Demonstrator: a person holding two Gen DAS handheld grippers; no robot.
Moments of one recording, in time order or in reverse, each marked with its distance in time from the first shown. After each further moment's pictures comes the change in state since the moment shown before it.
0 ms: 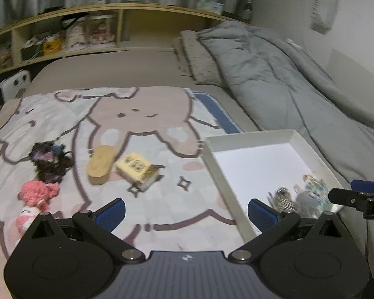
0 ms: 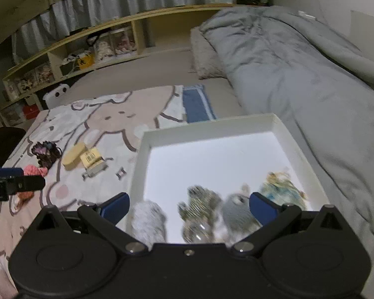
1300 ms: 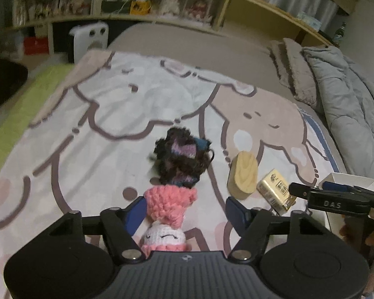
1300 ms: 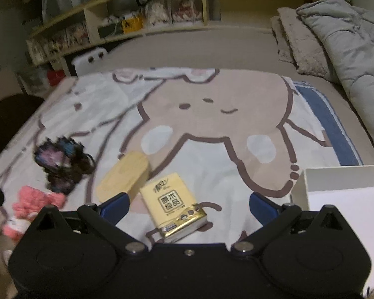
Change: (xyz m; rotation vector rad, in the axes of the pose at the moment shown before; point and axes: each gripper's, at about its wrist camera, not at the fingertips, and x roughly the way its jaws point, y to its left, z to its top) left arm 0.033 0.218 0.016 -0.285 0.078 0.156; right arm 0.225 0.195 0.050 -0.173 0.115 0.118
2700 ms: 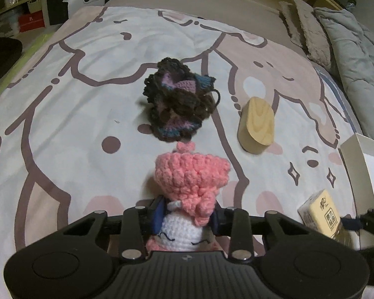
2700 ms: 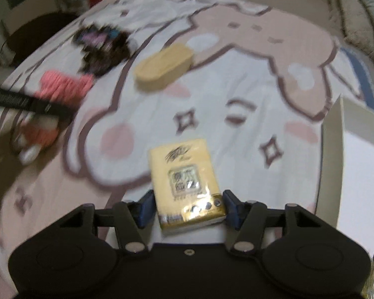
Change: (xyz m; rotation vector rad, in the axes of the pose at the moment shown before) left arm 0.055 -0.015 -0.033 0.026 0.159 0.052; right arm -0.024 0.011 -0.074 -0.226 0.315 0.140
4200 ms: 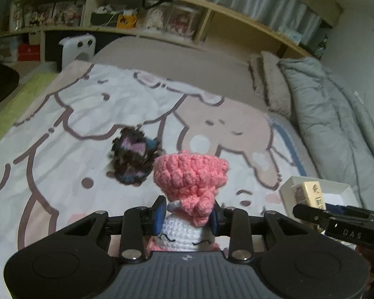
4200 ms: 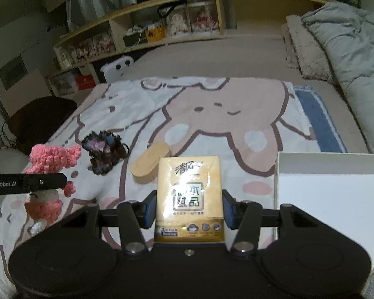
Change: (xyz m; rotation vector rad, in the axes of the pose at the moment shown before) left arm -0.097 -0.047 -0.007 -0.032 -0.262 -0.116; right arm -0.101 -0.035 0.008 0.216 -0.383 -0.014
